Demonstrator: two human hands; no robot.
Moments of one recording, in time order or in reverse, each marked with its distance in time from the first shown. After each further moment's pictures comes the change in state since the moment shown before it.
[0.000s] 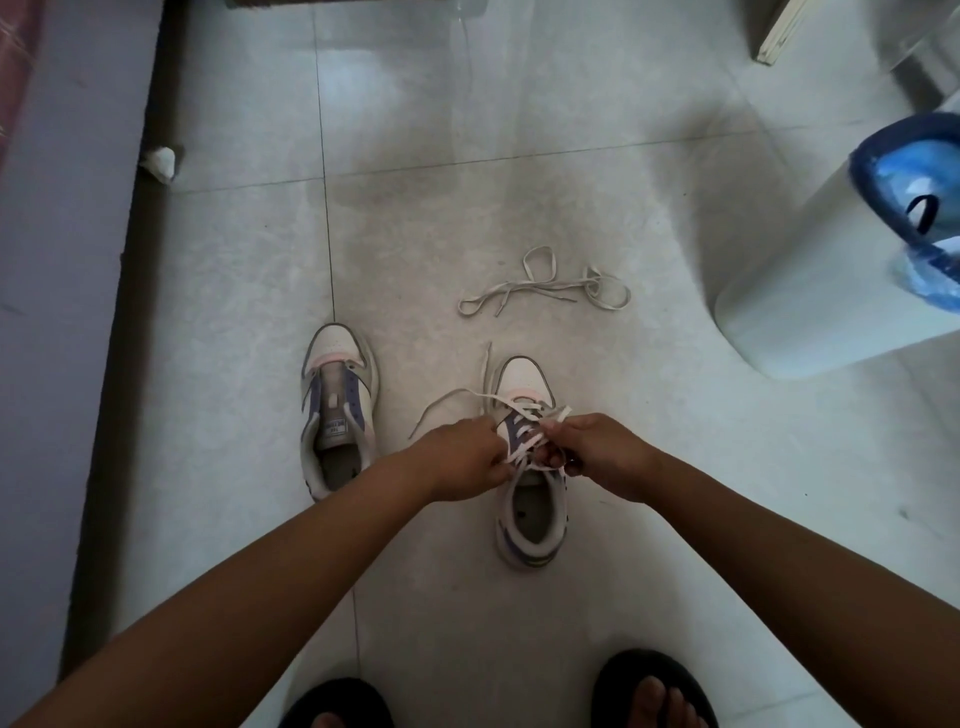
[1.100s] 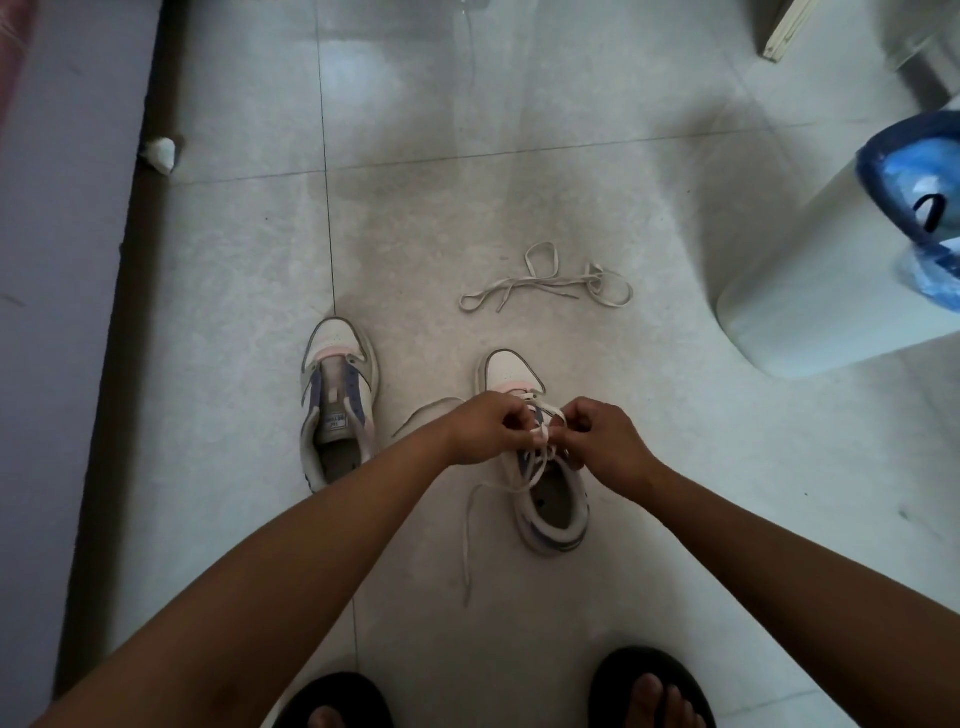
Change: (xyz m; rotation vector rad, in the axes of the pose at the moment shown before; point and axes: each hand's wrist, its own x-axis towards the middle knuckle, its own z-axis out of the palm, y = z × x) left_hand 0.035 -0.006 0.005 -0.677 0.115 -0.018; right_hand 0.004 0.011 -0.001 -0.271 0.292 -0.213
